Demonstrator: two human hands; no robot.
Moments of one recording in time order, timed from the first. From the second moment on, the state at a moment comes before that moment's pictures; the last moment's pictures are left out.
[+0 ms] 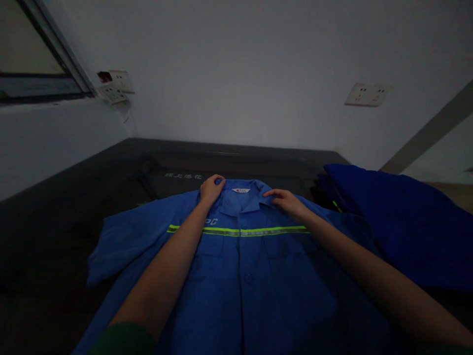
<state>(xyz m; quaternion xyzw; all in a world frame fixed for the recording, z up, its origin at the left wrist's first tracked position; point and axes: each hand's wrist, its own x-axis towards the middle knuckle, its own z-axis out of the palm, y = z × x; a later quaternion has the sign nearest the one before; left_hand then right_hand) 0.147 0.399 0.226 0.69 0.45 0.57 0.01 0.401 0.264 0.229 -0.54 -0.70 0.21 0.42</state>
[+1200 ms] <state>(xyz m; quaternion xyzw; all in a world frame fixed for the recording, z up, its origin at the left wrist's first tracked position) 0.146 0.397 0.227 0.68 0.44 0.58 0.02 0.357 0.309 0.302 -0.68 -0.69 -0.20 0.17</state>
